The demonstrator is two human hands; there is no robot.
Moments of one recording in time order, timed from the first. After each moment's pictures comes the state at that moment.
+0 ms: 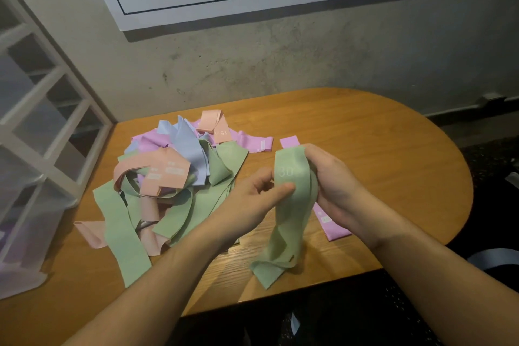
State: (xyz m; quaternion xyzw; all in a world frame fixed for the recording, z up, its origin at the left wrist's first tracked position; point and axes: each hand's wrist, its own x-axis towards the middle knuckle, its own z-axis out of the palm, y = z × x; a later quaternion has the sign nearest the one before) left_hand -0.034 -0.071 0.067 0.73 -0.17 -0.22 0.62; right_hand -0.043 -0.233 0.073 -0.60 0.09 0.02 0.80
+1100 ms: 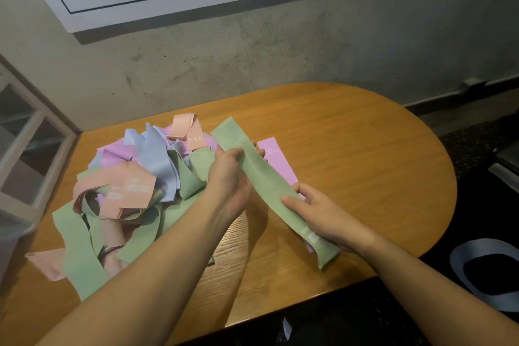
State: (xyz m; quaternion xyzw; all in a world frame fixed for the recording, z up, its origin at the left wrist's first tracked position) left_hand 0.055 -0.136 0.039 0.45 0.13 -0.18 0.86; right_hand -0.046 -0.286 -0.003 -0.73 0.09 0.13 0.66
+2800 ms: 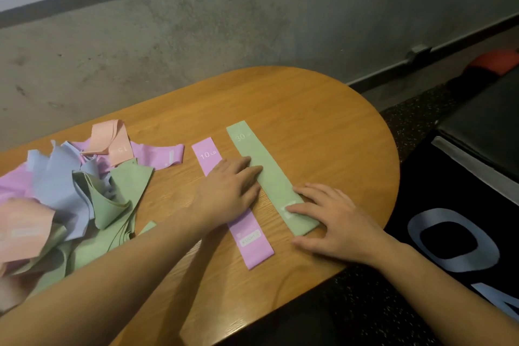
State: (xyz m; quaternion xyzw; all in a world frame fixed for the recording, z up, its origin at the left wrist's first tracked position) left_hand 0.074 -0.215 -0.043 0.91 -0.41 -0.05 0.09; right_hand -0.094 -0.429 -0.069 -0.97 -0.05 -0.01 0.24
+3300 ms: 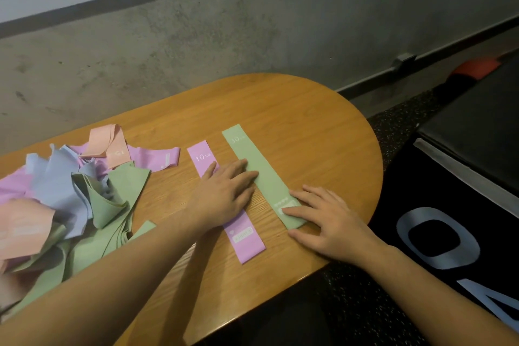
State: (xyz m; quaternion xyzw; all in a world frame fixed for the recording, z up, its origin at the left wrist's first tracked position) left_hand 0.067 -0.212 -0.043 0.91 -0.42 -0.08 0.05; right_hand -0.110 -0.428 -0.064 -0.97 -0.03 -0.01 0.23
